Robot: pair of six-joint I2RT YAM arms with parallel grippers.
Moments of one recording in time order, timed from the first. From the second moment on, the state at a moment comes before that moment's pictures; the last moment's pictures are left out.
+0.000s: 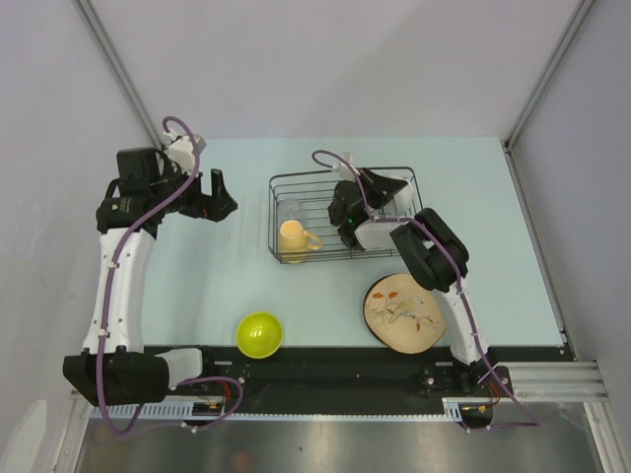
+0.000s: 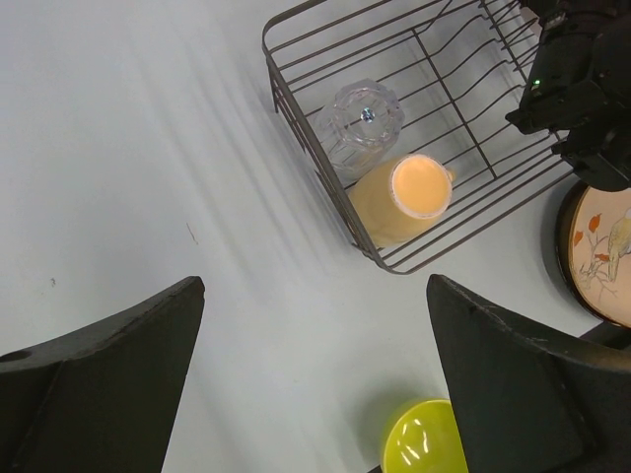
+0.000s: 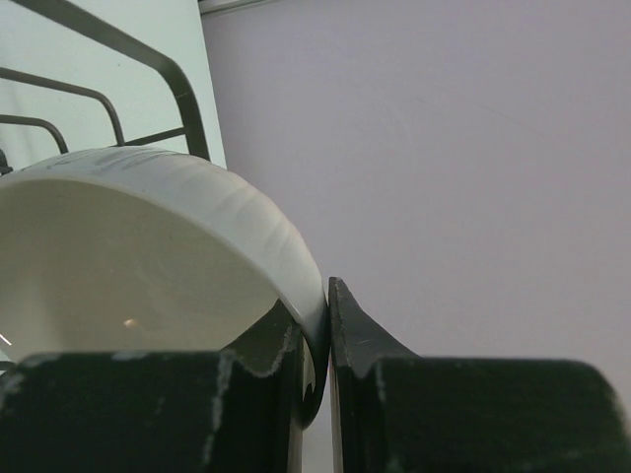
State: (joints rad) left arm 0.07 1.21 1.38 -0.84 0.53 0.16; right arm 0.67 2.25 1.40 1.05 1.51 -1.54
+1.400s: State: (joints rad) left arm 0.09 1.20 1.33 -0.81 0.53 0.15; right arm 1.03 2.05 1.73 1.11 1.51 -1.64
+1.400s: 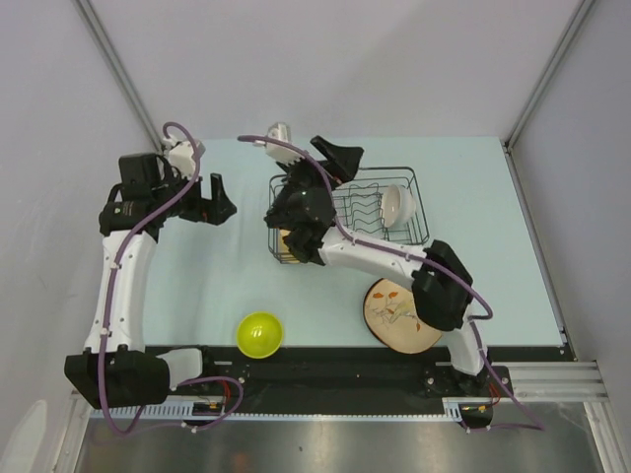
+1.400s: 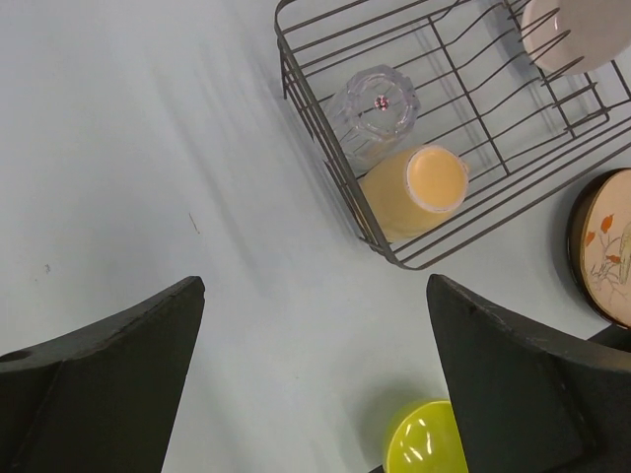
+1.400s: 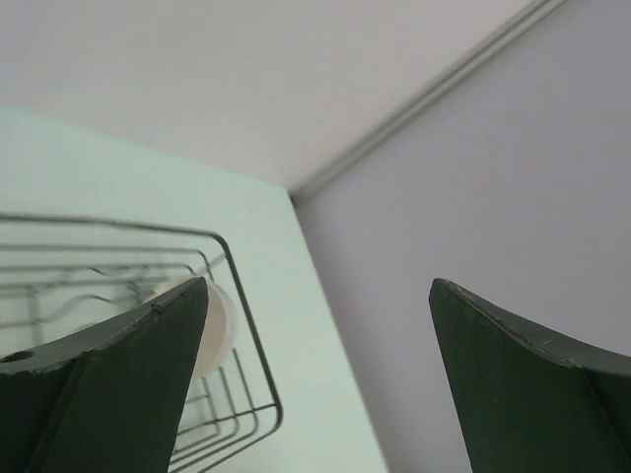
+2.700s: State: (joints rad) left arm -0.23 0.97 0.86 -1.23 0.37 0.71; right arm 0.83 1.33 1.87 -0.86 0.44 0.60
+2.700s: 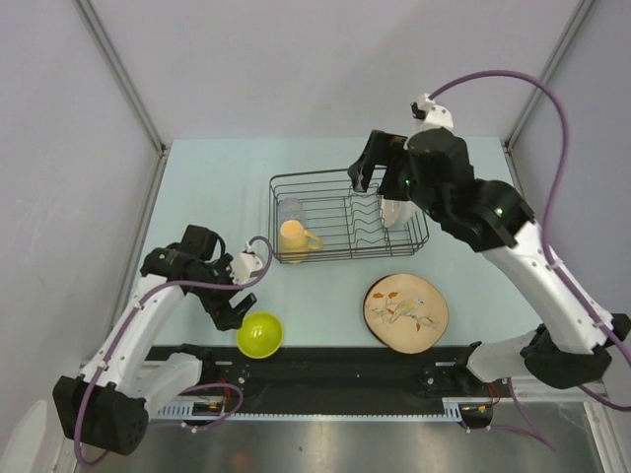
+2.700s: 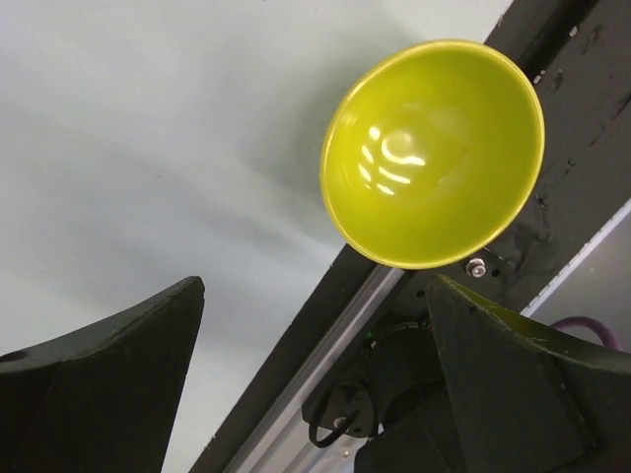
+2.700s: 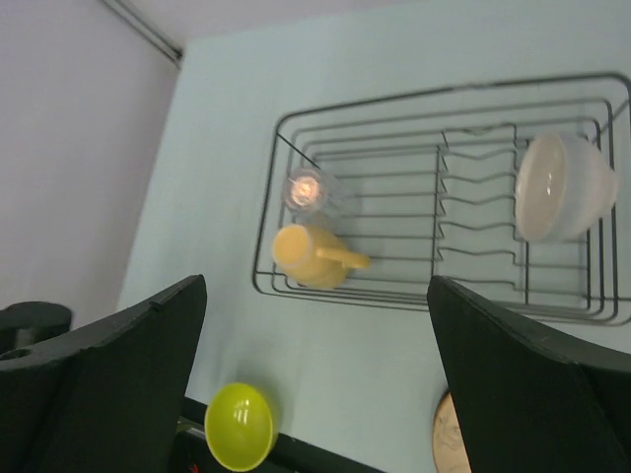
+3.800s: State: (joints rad) left arm -0.49 1.09 0.85 -1.04 0.26 0.70; right arm 0.64 1.22 1.74 -0.99 0.28 0.68
